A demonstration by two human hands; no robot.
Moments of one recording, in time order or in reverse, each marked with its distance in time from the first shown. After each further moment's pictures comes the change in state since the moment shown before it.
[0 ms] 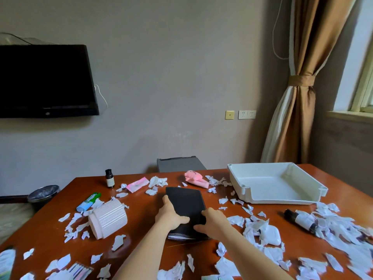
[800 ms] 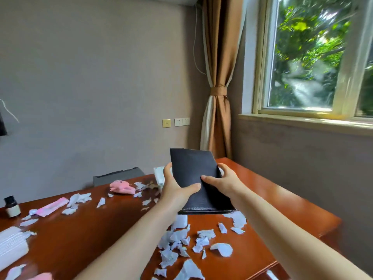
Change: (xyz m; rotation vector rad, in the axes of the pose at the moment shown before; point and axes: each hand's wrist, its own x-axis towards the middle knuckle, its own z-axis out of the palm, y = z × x) left_hand -0.172 0.180 0.085 -0.484 -0.116 0.496; right_hand -0.181 0.132 -0.170 0.761 0.597 0.117
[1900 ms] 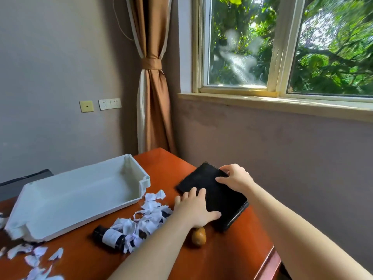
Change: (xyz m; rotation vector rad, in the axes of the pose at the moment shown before) left_hand 0.114 -0.031 0.297 0.985 -0.691 0.362; right_hand 0.165 0.191 -0.216 -0.703 0.170 0.278
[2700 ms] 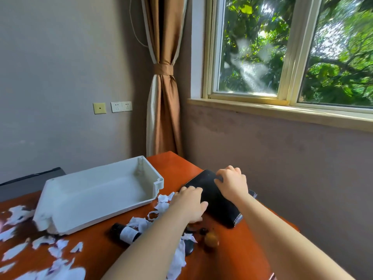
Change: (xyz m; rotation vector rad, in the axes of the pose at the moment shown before) left_hand -0.018 -0.035 -0.029 -0.022 0.090 0.011; right_hand -0.015 -0.044 0.029 -0.273 0.262 -0.180
